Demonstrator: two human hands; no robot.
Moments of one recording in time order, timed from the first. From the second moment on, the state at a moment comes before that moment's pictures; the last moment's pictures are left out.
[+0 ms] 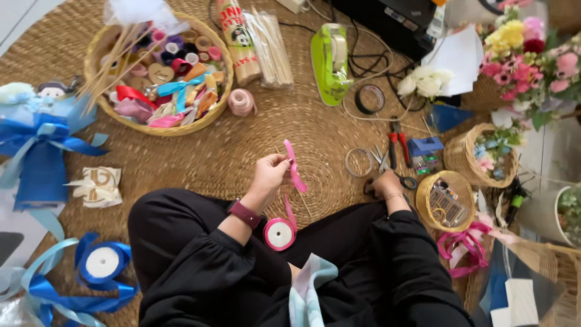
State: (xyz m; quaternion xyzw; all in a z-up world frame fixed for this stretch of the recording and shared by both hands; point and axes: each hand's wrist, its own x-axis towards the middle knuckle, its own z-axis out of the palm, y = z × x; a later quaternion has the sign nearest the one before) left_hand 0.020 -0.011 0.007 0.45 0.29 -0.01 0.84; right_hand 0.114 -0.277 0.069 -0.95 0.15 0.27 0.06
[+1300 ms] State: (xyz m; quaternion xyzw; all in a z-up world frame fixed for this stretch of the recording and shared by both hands) left_hand 0.023 0.004 0.029 0.56 0.23 0.07 0.79; right_hand 0.042 -0.202 0.038 -0.71 -0.07 0.39 0.58
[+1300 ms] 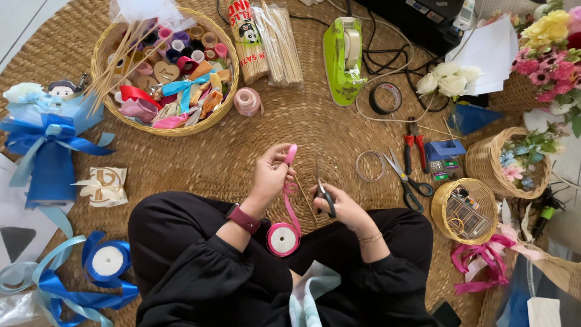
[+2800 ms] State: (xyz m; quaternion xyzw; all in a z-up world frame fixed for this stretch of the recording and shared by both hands) left_hand 0.009 0.001 0.075 0.35 0.05 -0.01 0.94; right_hand 0.032 -0.197 0.070 -0.52 -0.20 0.45 0.69
